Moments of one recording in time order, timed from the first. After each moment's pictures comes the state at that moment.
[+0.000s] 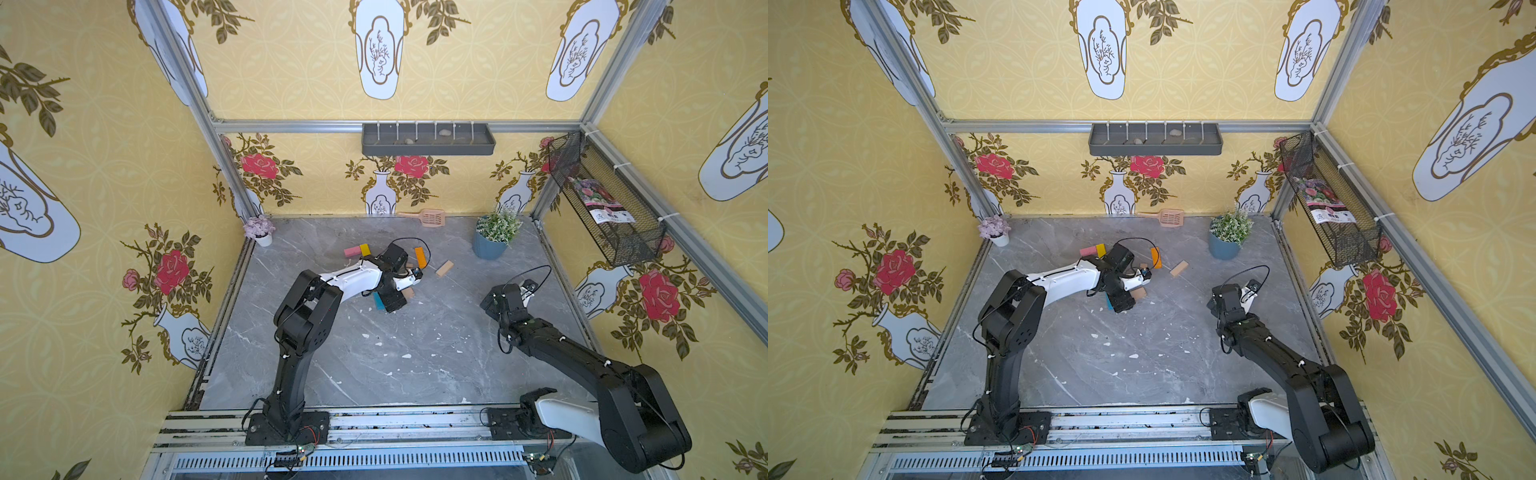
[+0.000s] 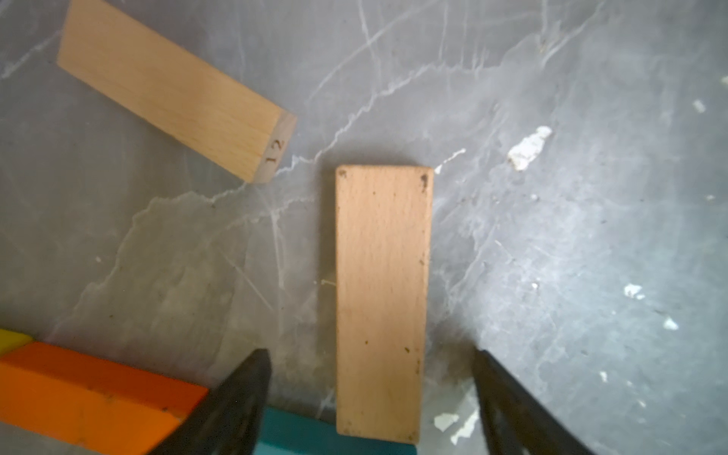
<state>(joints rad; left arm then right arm) -0.66 2.08 1.47 -0.63 0.05 0.51 0.36 1.19 0.45 -0.10 0.46 0.80</state>
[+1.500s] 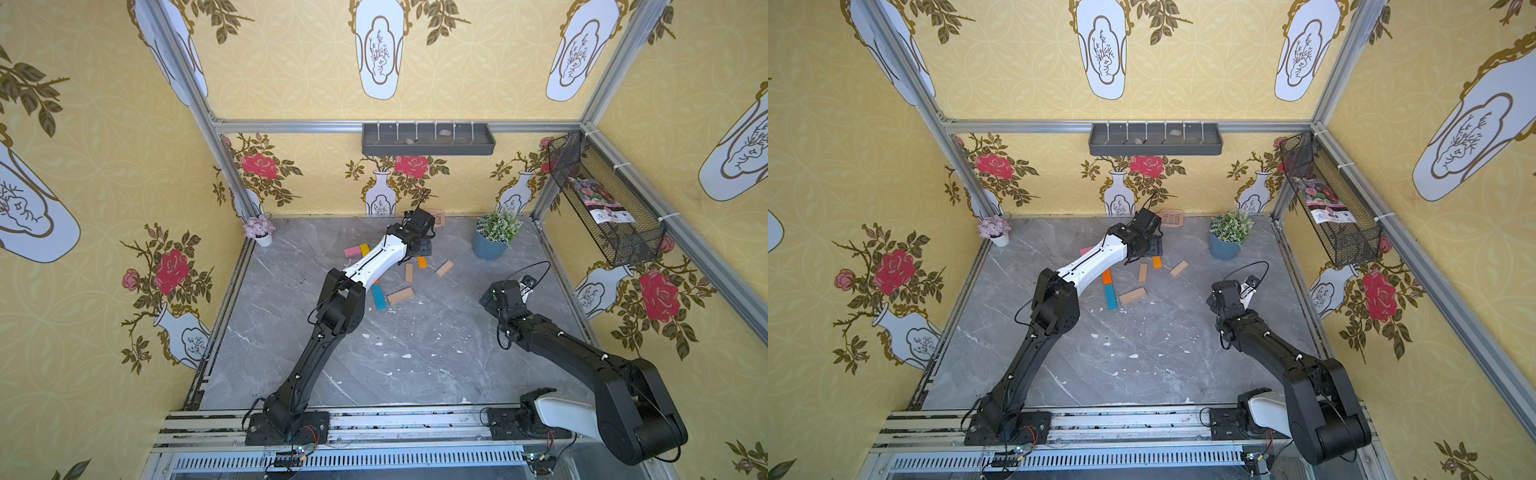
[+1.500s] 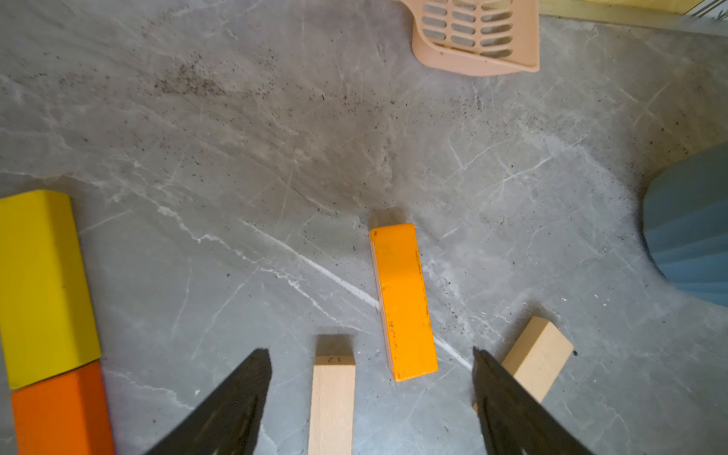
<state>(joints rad) -0.68 2.55 2.41 -0.83 -0.22 -0.63 0.36 1.22 0.49 -0.09 0.45 0.78</state>
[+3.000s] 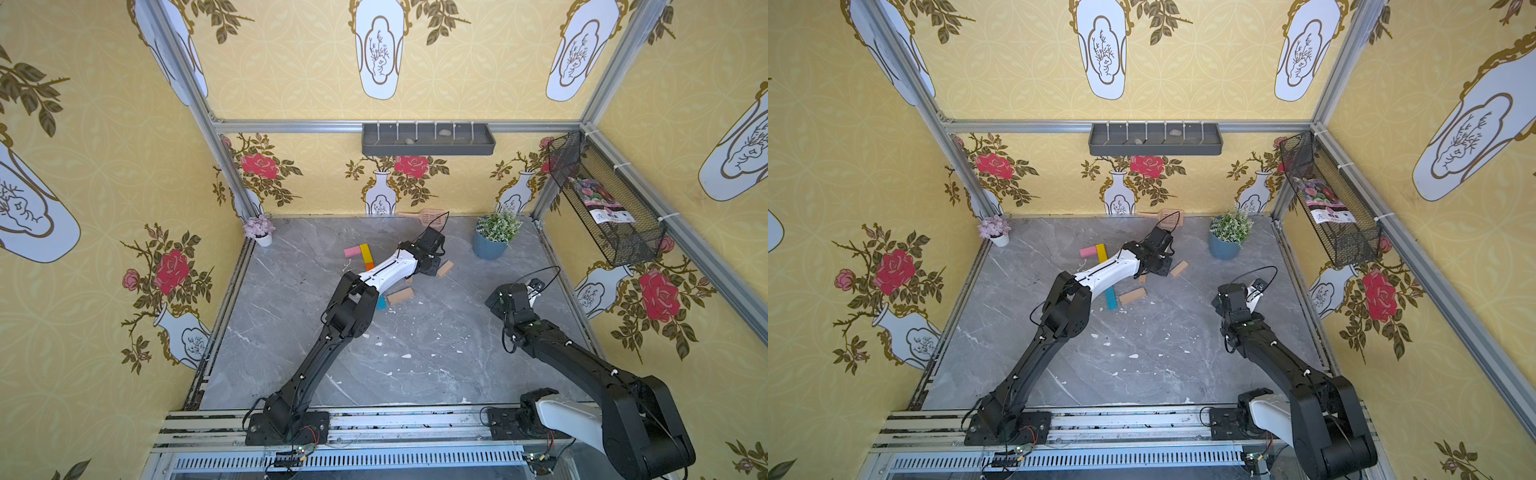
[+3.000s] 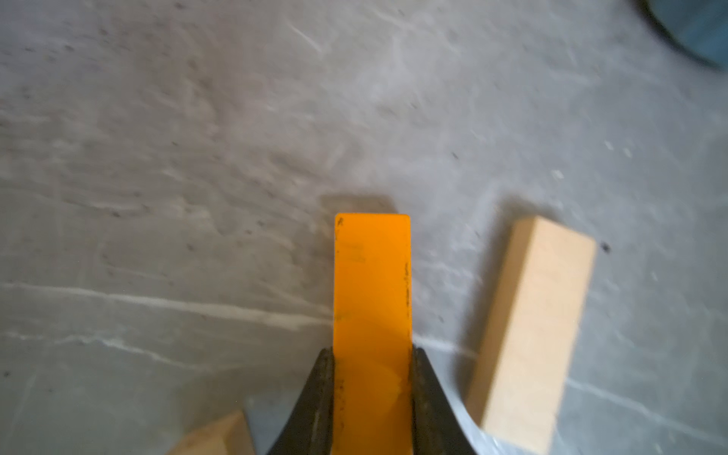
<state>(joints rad) -0.75 2.59 2.26 -0.66 -0.10 -0.22 0.32 1.14 0.45 -0.11 0.46 0.77</state>
